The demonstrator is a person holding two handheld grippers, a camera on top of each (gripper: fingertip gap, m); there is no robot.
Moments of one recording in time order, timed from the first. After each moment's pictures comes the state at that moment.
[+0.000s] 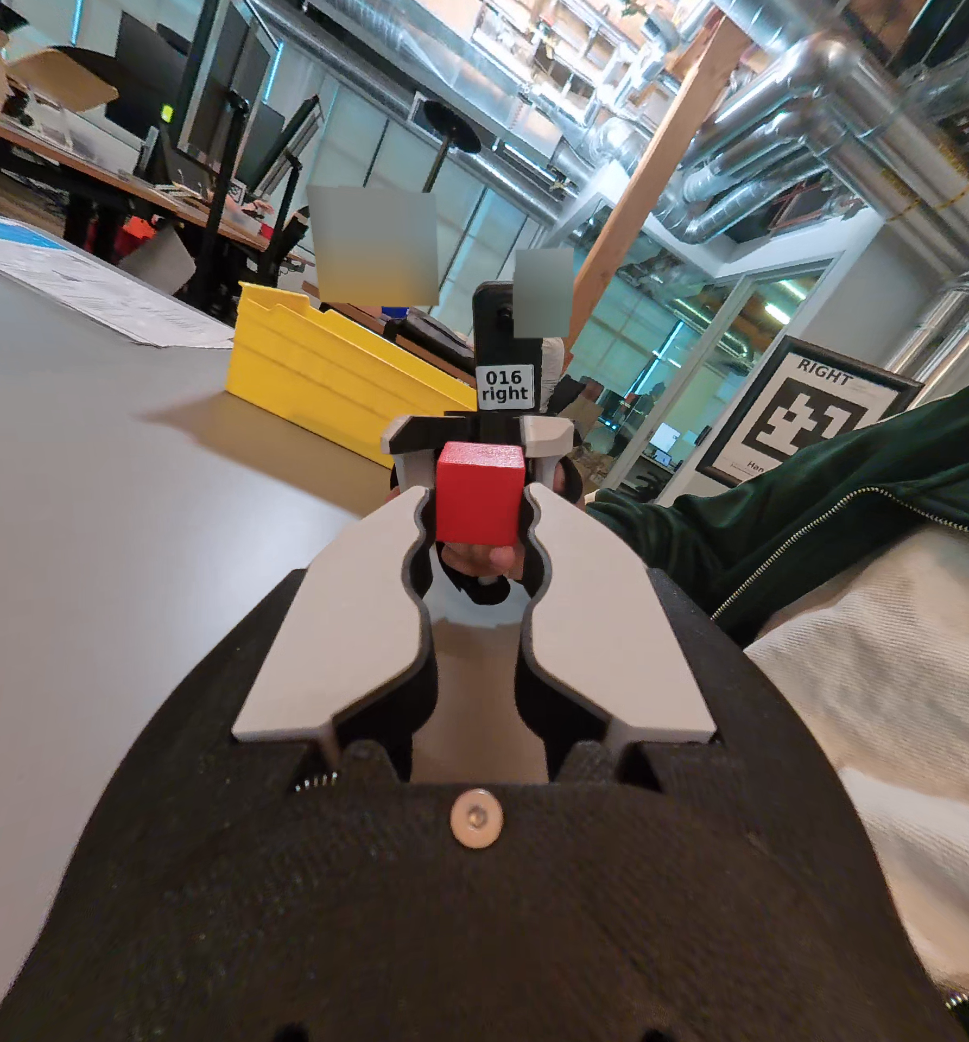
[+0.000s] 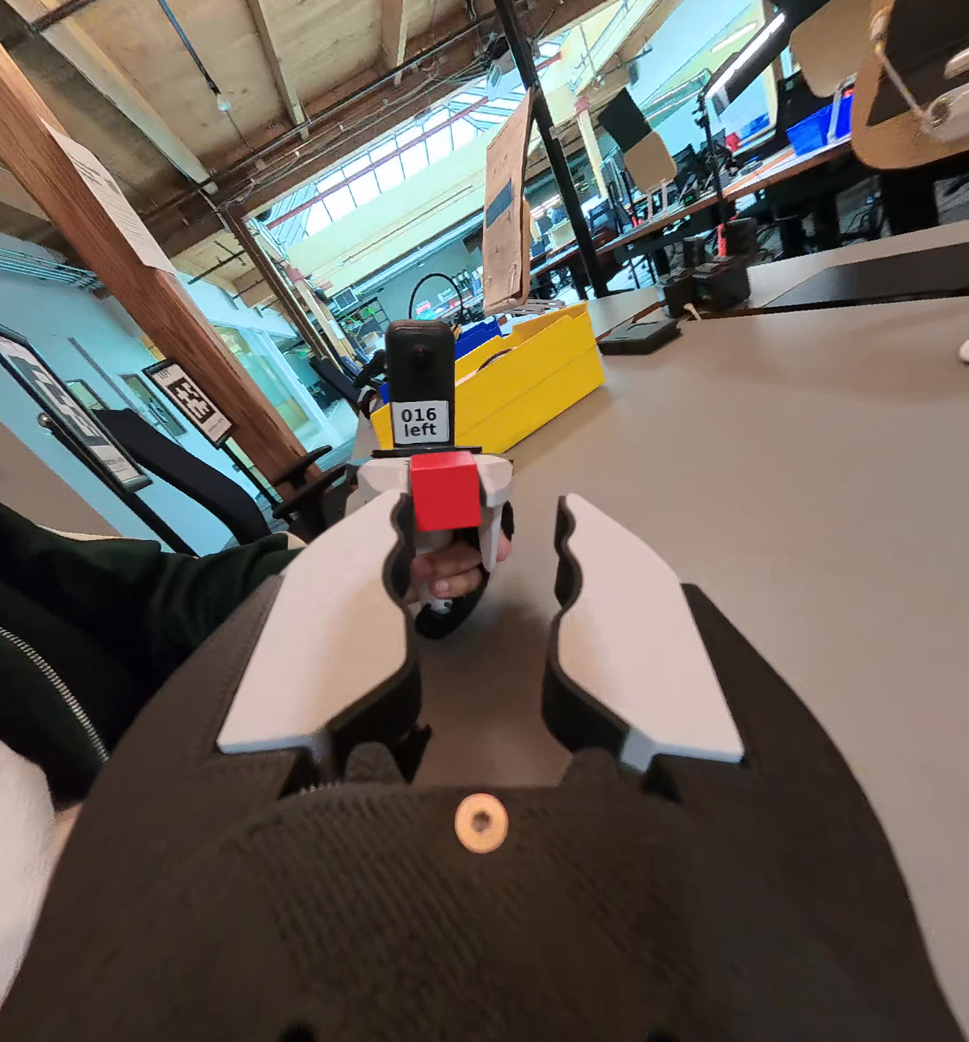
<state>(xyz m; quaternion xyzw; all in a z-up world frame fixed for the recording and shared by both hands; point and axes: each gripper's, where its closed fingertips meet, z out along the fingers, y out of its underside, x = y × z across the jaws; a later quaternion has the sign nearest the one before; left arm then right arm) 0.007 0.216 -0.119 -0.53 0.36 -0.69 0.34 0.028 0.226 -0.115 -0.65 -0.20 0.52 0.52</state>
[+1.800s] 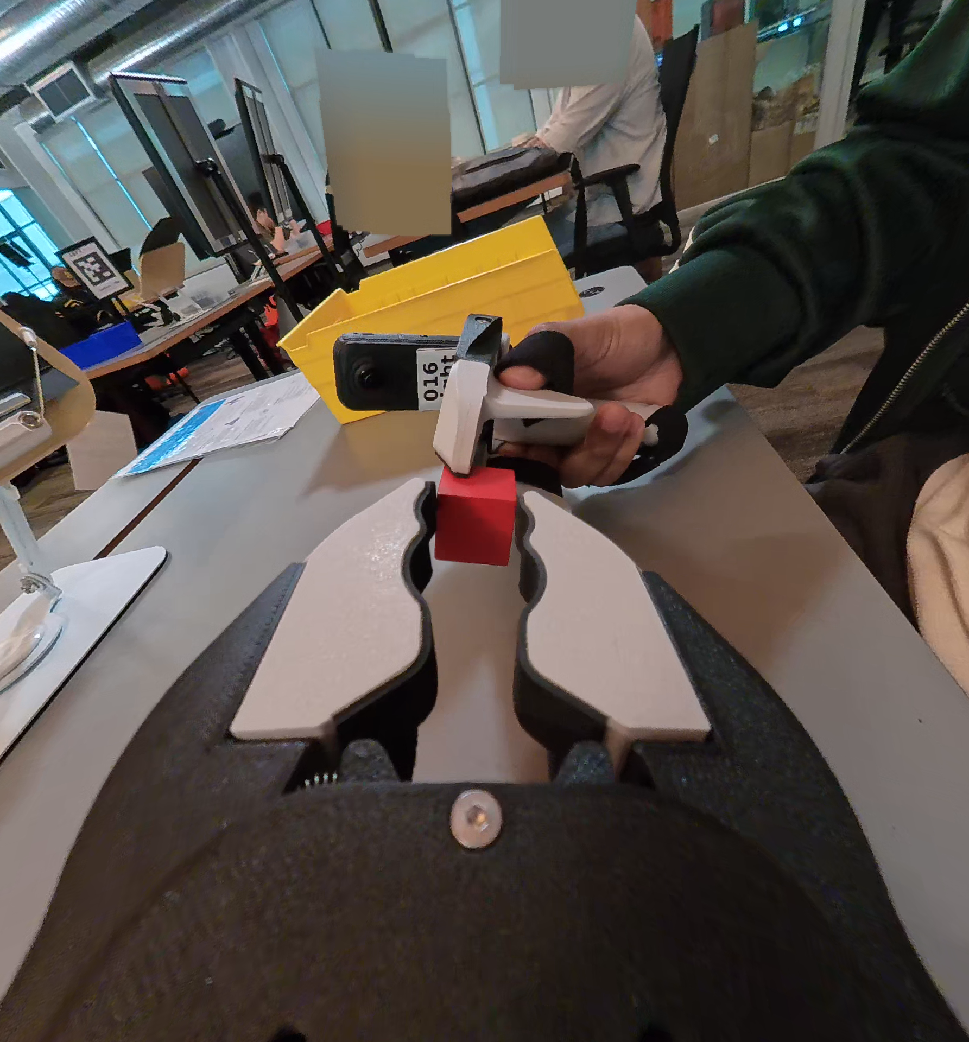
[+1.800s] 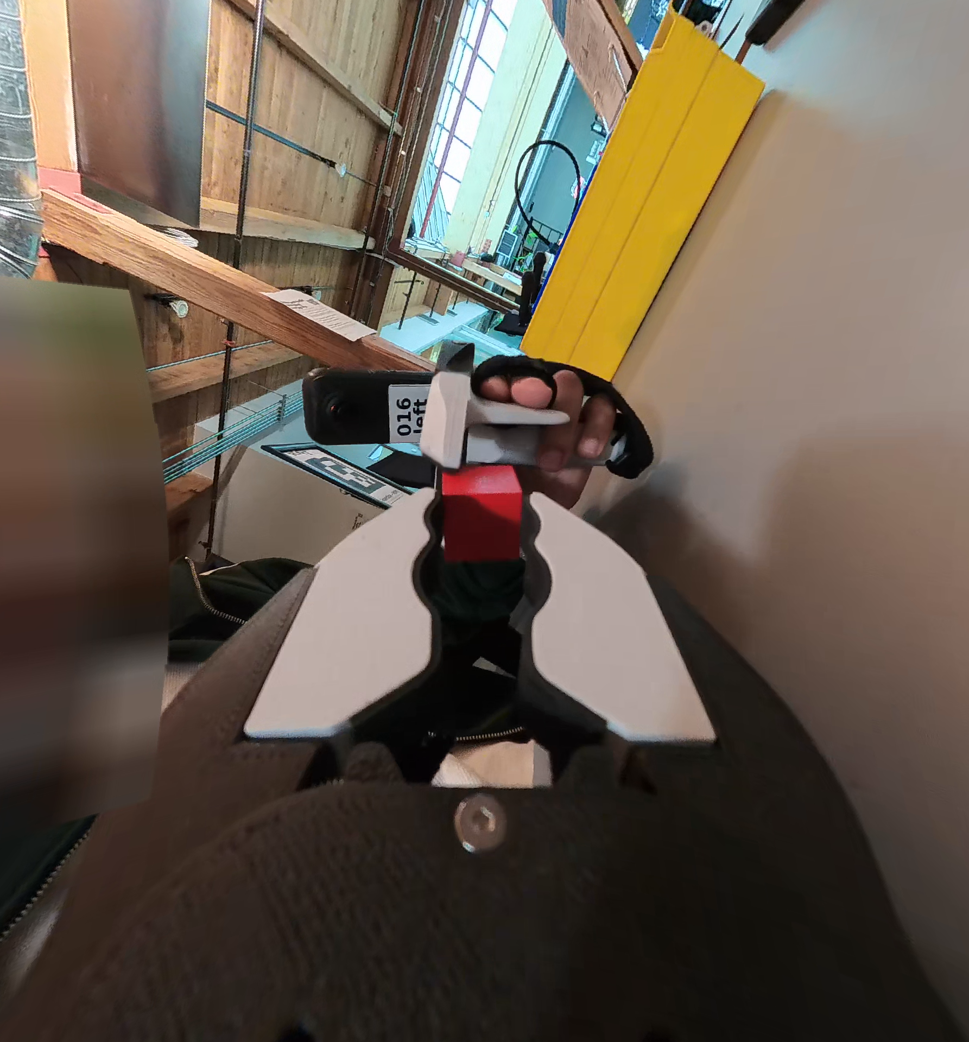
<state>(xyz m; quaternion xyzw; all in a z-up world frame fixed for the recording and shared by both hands) 0.011 0.196 -0.142 -0.42 0.62 -0.41 0.52 0.003 0.205 -0.142 -0.64 -0.07 0.73 0.22</state>
